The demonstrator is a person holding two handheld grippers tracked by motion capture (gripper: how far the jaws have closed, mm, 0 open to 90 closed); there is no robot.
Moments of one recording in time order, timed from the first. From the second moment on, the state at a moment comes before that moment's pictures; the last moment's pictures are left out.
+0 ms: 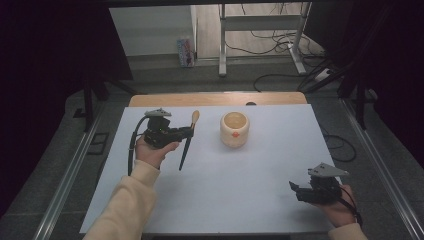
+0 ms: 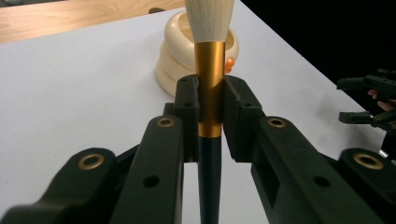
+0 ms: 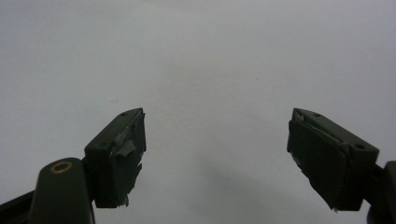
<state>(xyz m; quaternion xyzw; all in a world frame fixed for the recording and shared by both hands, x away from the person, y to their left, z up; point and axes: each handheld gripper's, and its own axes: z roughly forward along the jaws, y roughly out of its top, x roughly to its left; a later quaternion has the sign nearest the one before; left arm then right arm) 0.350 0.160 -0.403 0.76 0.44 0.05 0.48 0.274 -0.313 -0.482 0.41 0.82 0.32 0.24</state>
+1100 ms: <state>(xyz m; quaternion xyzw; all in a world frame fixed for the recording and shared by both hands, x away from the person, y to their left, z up) 0.347 0.146 -0.401 0.77 0.41 0.02 0.49 0.274 -0.313 -0.482 0.41 0.82 0.32 0.24</state>
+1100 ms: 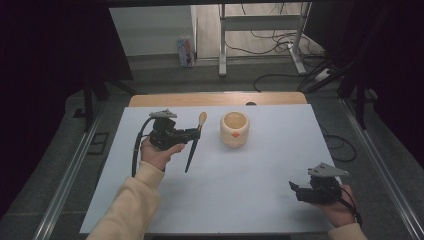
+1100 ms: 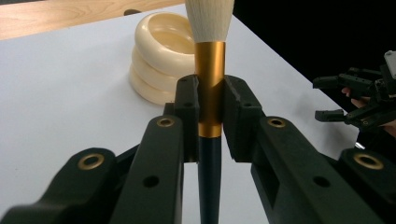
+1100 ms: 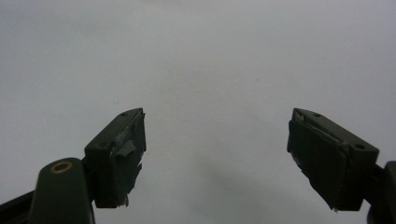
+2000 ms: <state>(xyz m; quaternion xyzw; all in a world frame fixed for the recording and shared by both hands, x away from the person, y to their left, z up) 0.344 0.121 -0.412 0.77 0.39 0.00 0.50 0.272 -0.309 -0.477 0.41 0.82 0.34 0.23</state>
